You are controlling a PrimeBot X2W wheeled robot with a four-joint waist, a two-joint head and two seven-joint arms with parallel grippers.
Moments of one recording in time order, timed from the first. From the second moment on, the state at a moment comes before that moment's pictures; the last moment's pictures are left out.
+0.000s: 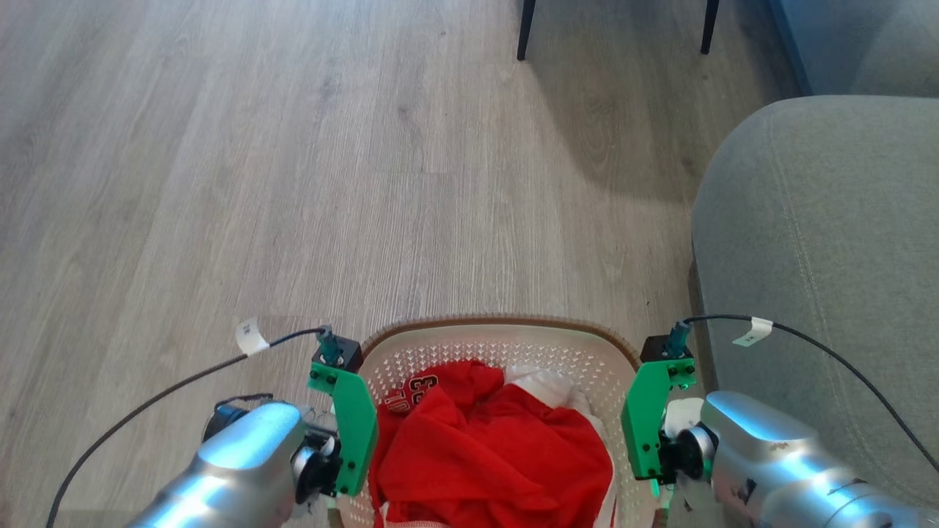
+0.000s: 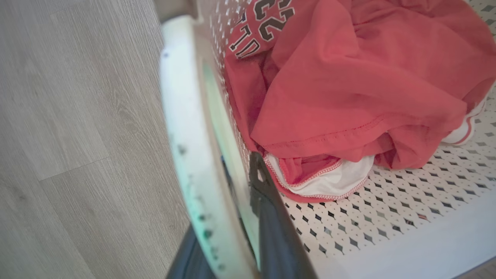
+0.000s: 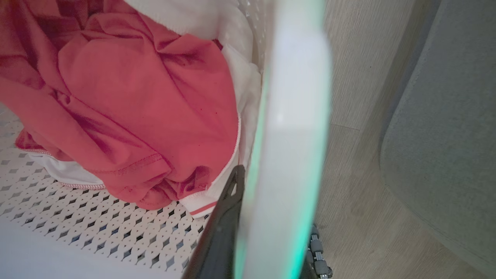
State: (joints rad) left arm -0.65 0.16 -1.28 1.01 -1.08 -0.11 0.43; right arm -0.69 -0.13 1.20 1.12 1.26 0.12 0.49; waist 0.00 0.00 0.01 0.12
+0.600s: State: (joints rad) left arm -0.73 0.12 -1.28 1.05 -1.07 -0.11 0.35; right arm -0.77 -0.17 1.23 1.10 1.26 0.12 0.38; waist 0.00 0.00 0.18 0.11
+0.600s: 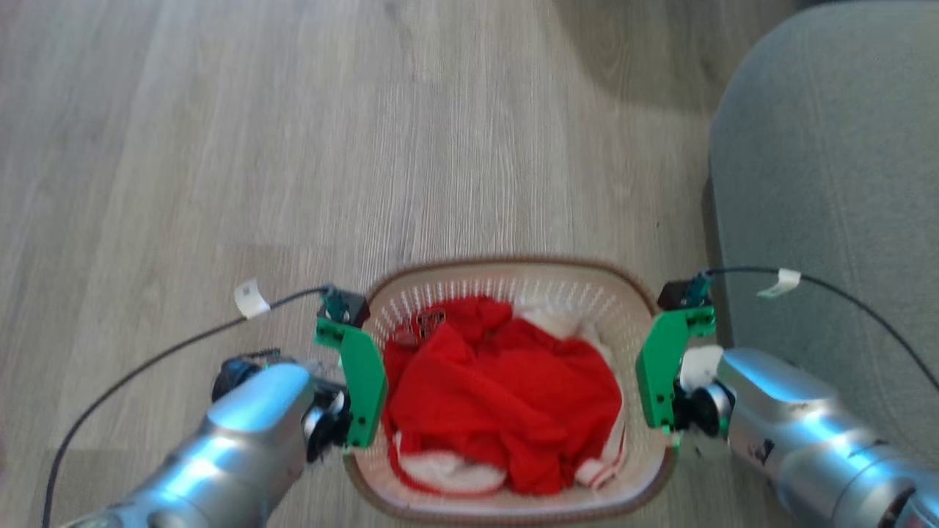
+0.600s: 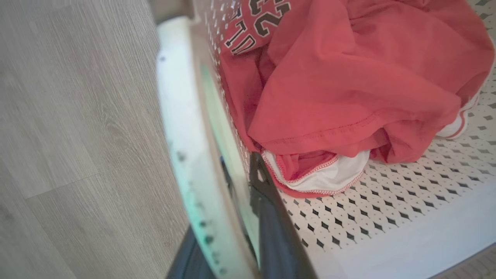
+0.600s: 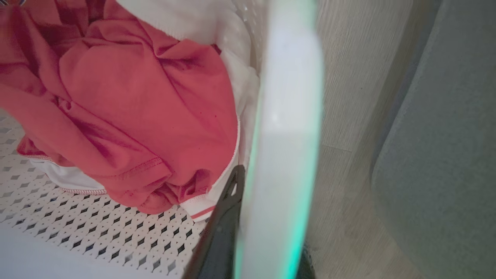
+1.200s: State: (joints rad) left arm -0.86 0.07 -1.28 1.16 -1.02 -0.11 0.14; right arm -0.89 -0.20 1.23 1.09 1.24 0.12 0.16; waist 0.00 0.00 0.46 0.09
